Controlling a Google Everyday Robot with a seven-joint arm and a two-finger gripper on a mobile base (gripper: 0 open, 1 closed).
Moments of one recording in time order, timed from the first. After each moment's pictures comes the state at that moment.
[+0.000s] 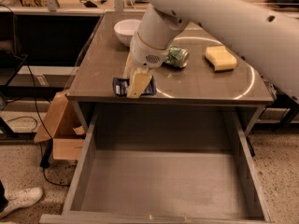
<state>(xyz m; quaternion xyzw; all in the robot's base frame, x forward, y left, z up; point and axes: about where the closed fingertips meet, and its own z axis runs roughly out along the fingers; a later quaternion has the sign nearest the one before) 0.568 0.045 0.864 -0.76 0.62 0.10 0.20</state>
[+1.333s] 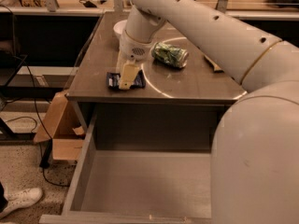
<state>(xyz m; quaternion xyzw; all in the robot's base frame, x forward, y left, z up) 0.641 0.074 0.834 -0.76 0.62 0.11 0.17</state>
